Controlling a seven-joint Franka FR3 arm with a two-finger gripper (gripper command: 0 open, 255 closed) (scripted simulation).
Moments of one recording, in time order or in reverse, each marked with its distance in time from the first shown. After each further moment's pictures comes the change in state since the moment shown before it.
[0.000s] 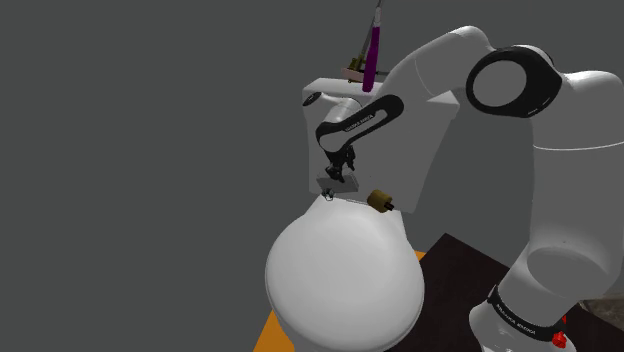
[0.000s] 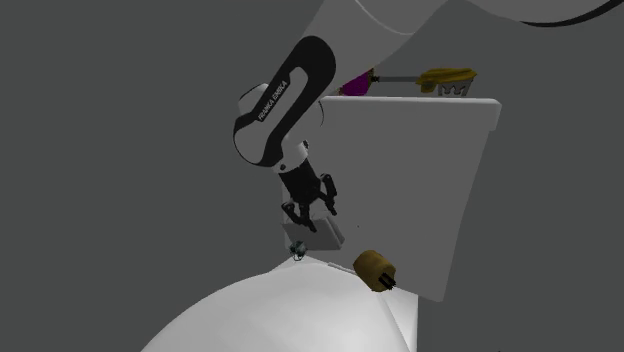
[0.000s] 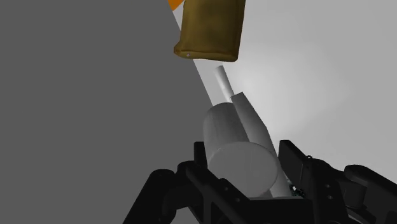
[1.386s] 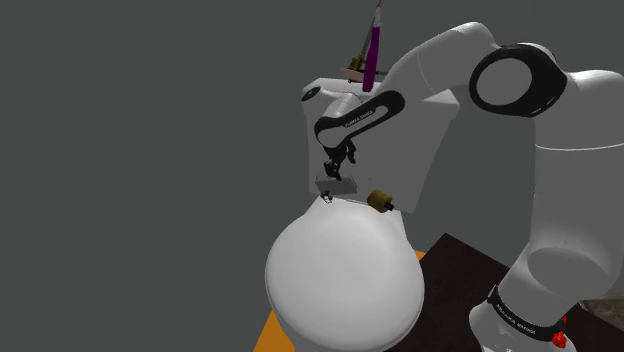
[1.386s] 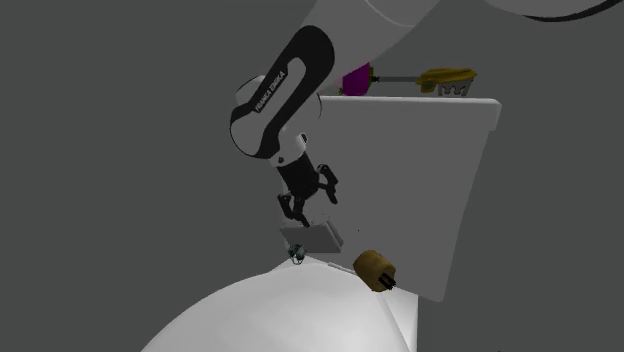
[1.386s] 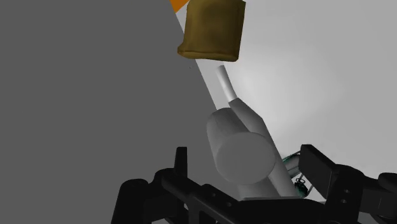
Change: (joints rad) arm 0.006 -0.016 0.002 0.016 0.007 -0.028 -0.009
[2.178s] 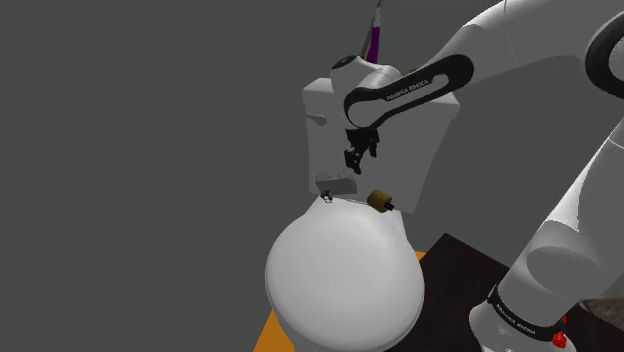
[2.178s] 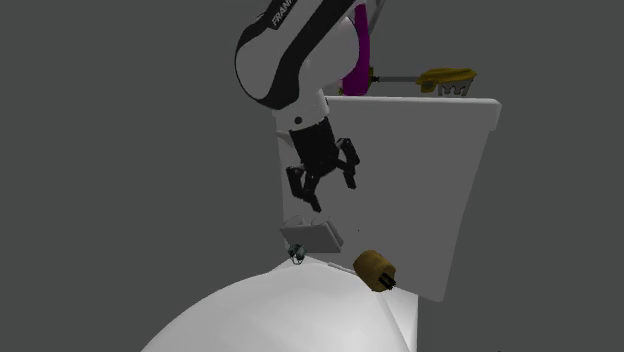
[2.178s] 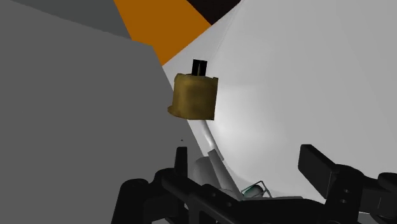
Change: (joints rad) arm -0.021 -0.429 0.027 -0.349 0.163 0.008 -0.074
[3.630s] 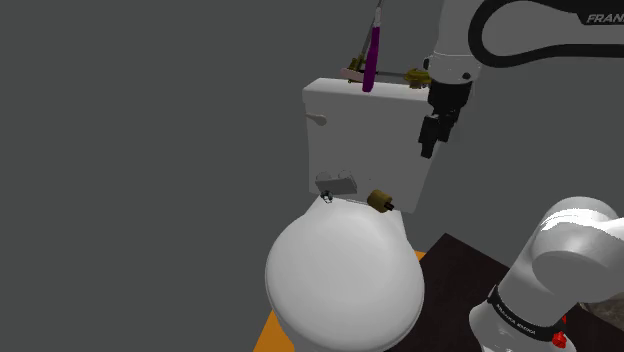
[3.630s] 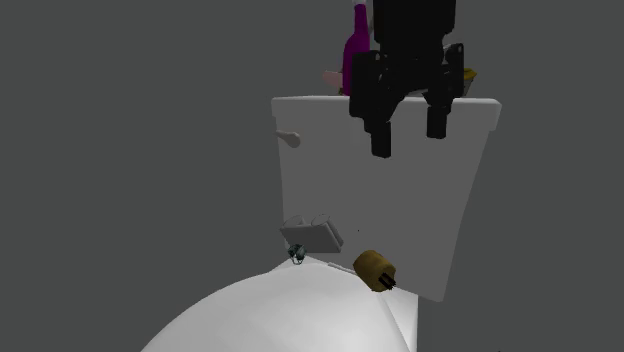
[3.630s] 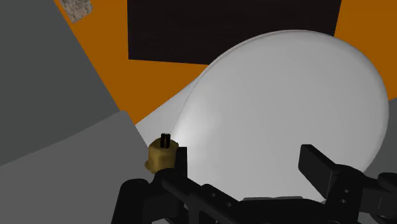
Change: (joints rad) arm 0.082 -0.798 -0.076 -0.300 0.274 -0.351 -0.160
